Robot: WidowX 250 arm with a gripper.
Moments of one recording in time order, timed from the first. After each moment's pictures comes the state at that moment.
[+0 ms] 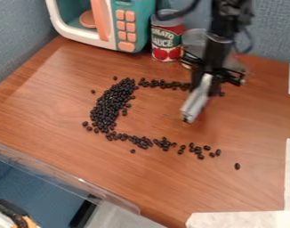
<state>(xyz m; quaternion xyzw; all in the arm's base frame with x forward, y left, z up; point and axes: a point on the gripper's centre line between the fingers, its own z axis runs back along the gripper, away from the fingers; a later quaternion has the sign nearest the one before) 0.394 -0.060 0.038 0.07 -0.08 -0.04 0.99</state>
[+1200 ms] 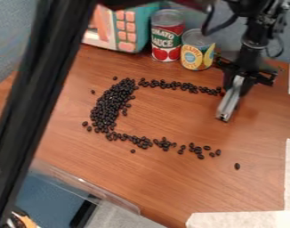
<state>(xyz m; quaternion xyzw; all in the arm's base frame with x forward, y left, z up) 0.437 -0.071 0.003 0.07 -0.06 0.02 1.00</state>
